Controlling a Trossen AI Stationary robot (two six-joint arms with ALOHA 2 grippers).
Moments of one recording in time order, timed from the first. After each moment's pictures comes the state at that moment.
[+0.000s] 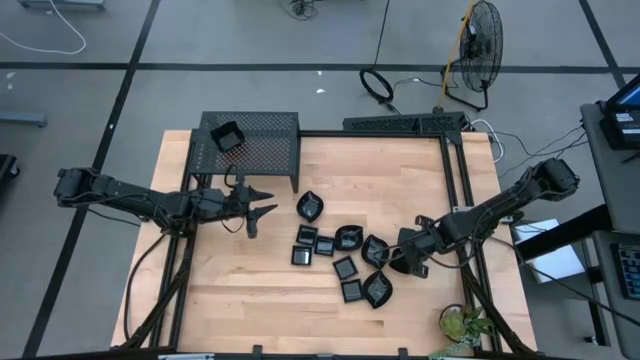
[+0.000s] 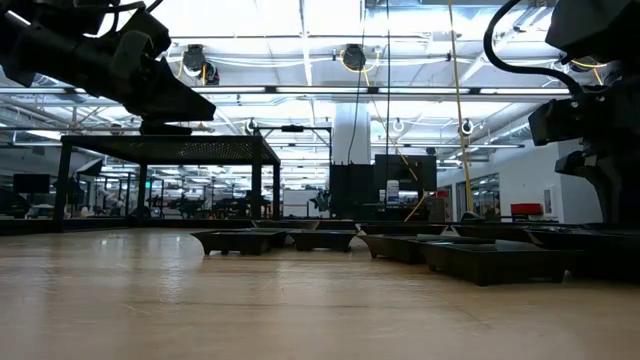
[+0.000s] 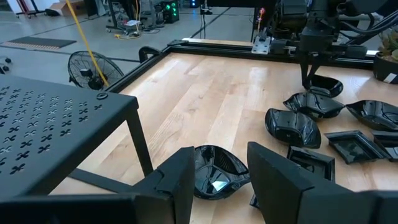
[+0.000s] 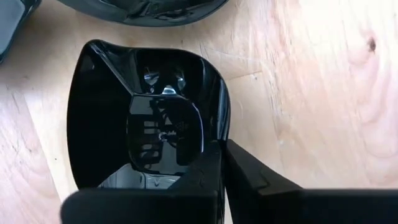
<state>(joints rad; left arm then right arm) -0.06 0.87 0.26 0.36 -0.34 -0.08 0.41 1.22 0.51 -0.62 0.08 0.67</state>
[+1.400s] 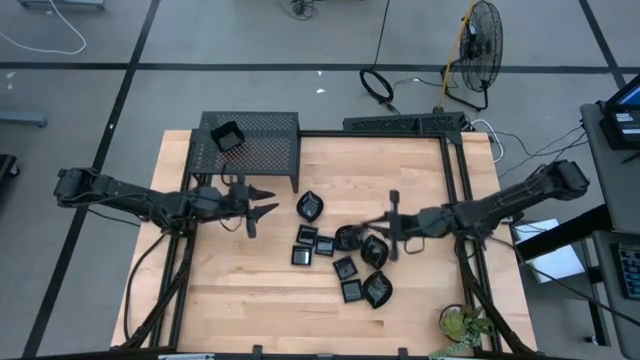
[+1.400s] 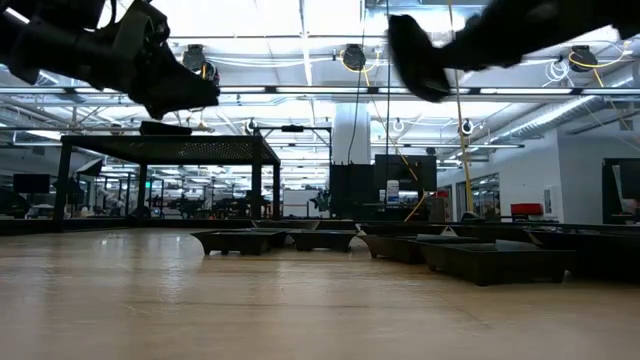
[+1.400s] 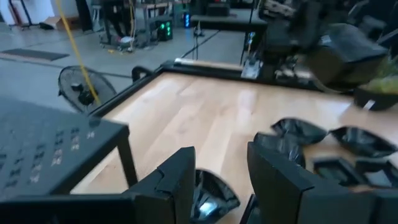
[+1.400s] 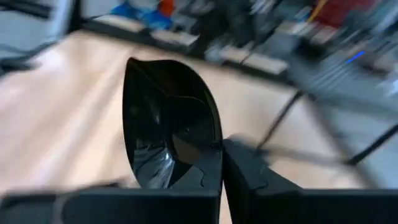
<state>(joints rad) -0.06 0.87 0.26 0.46 -0.31 -0.09 0.29 1.07 0.51 0.29 0.38 -0.18</state>
